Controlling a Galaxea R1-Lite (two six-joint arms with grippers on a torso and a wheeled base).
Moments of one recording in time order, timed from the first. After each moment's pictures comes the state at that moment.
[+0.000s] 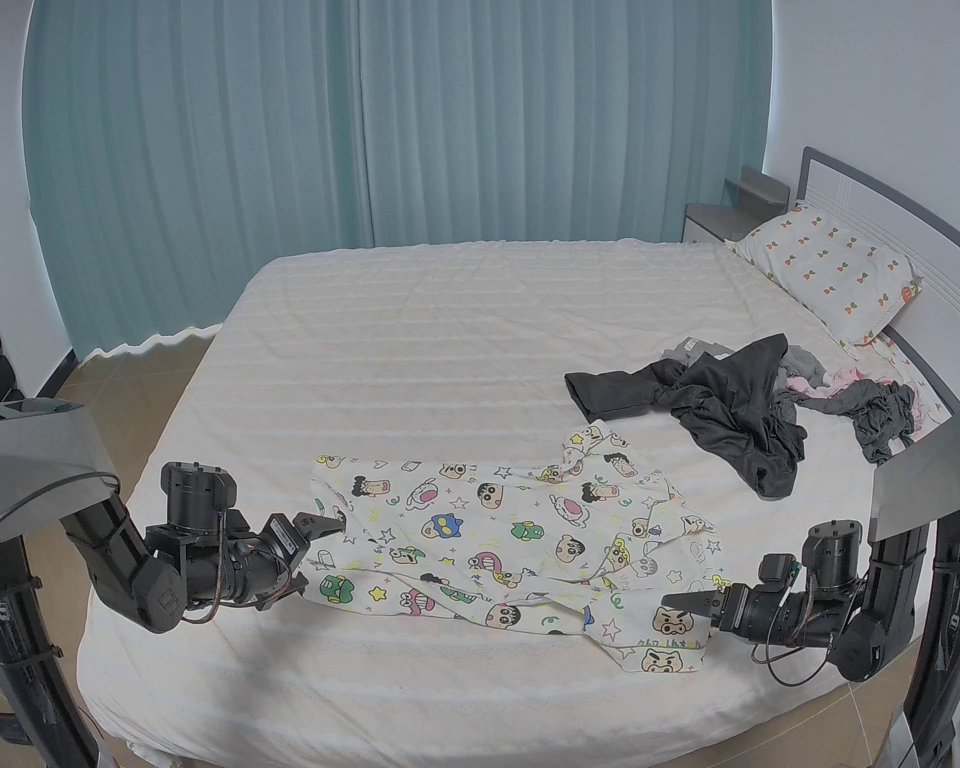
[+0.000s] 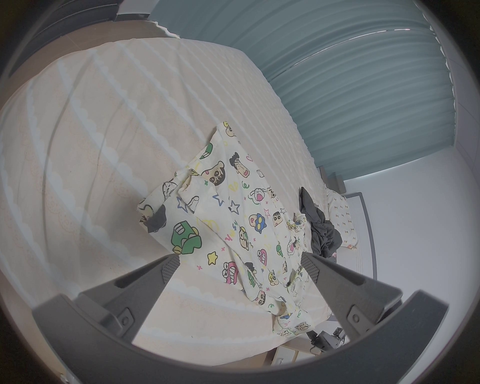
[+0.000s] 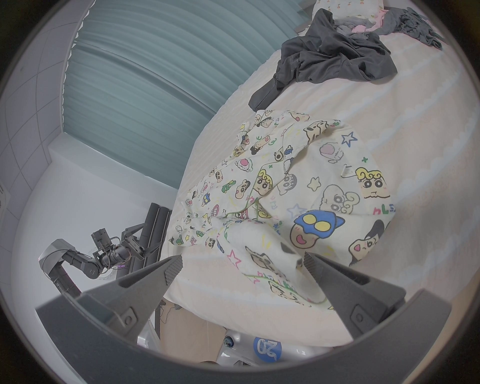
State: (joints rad) left arm -0.15 2.08 -0.51 -0.90 -0.31 -0.97; right arm 0.17 2.26 -0.13 -1.50 0.51 0.62
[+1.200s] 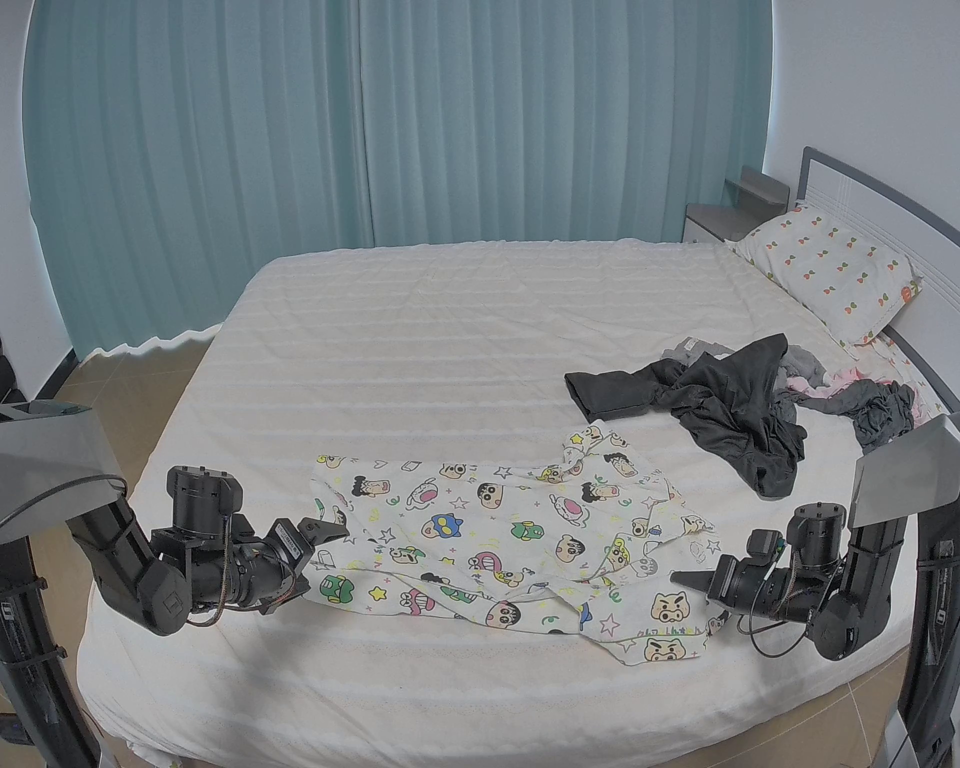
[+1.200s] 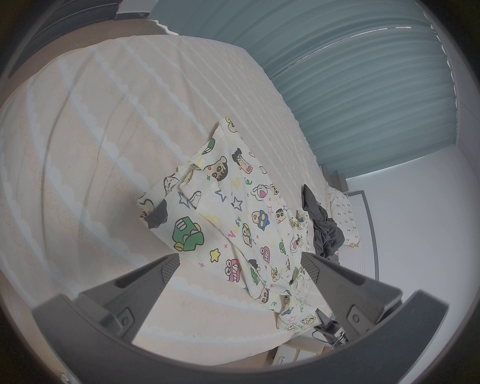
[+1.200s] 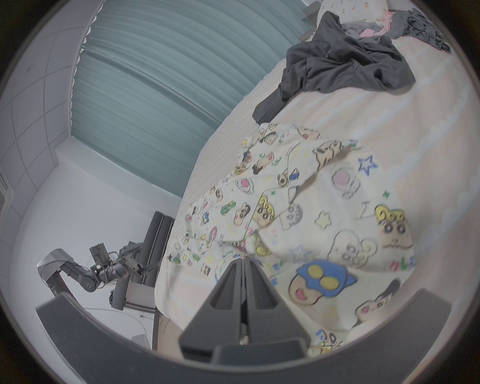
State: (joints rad) left arm -0.16 2.09 -0.51 -0.90 -0.31 -0.97; right arm 0.11 2.36 -0.34 -1.51 0.53 0.63
